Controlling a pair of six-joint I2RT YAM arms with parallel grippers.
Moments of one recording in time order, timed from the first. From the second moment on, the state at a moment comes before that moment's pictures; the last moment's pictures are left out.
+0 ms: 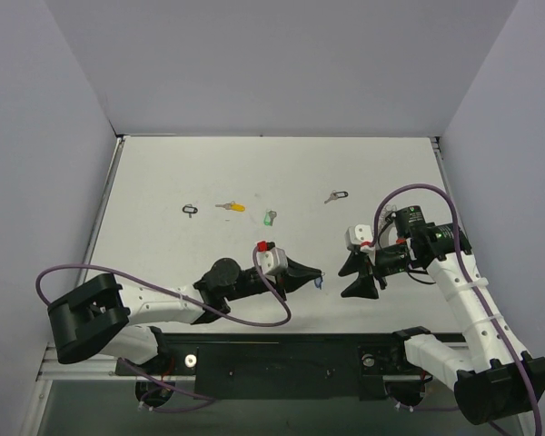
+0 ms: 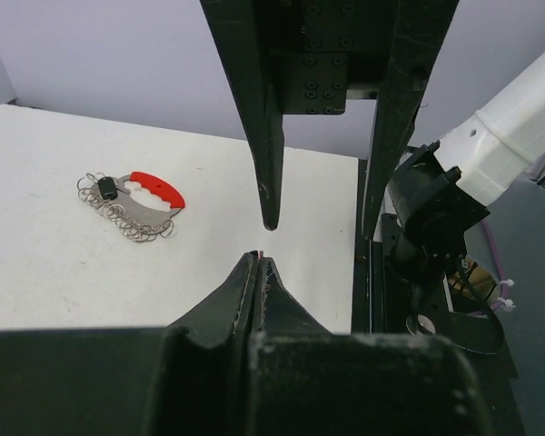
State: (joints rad) left arm -1.10 1.35 0.50 1.03 0.25 -0.15; right arm 0.22 1.01 0.96 -1.28 -1.05 -1.17
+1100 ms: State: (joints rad) left arm -1.14 1.49 0.46 1.28 0.30 -0.12; right arm 0.28 1.06 0.94 -1.29 -1.12 -1.32
